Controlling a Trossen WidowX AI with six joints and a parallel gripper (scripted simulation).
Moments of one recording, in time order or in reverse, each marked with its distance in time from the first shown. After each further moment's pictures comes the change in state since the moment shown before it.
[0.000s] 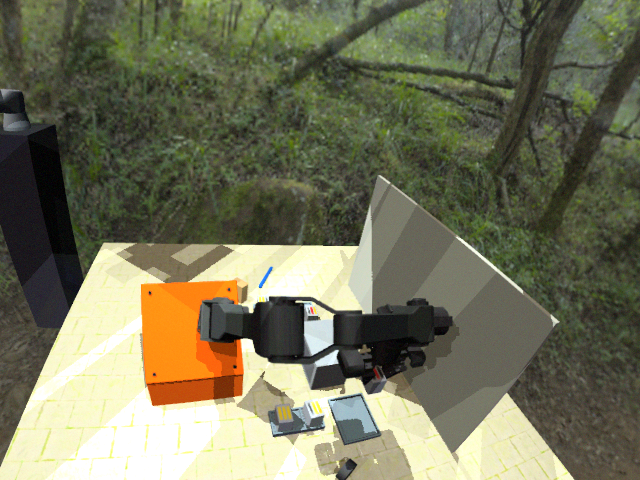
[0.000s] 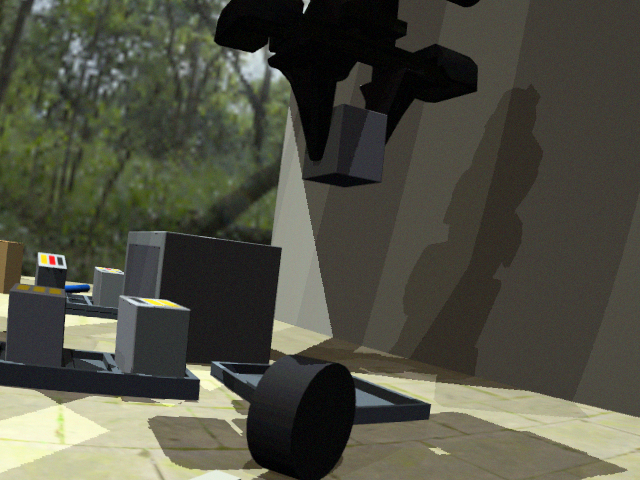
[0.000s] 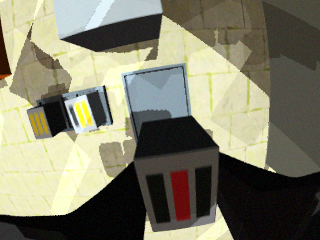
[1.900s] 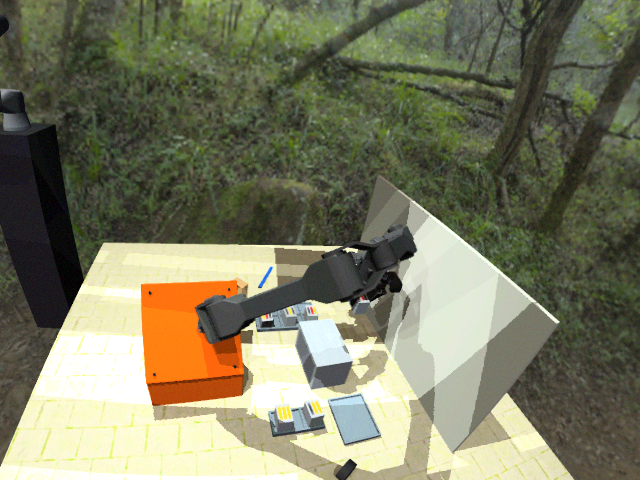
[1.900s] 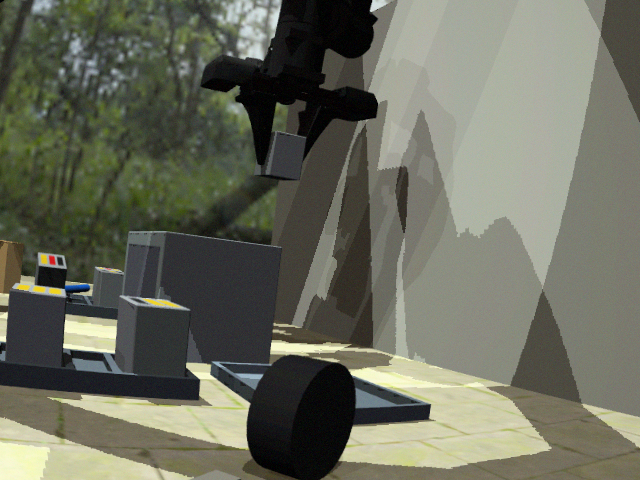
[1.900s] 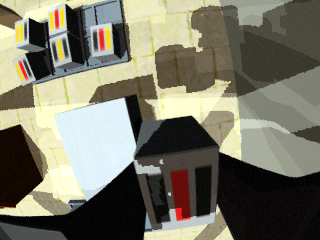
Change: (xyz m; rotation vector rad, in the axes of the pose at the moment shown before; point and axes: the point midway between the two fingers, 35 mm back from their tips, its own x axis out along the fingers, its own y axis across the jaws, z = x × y) arm -0.031 -0.046 0.224 0.020 -0.098 0.007
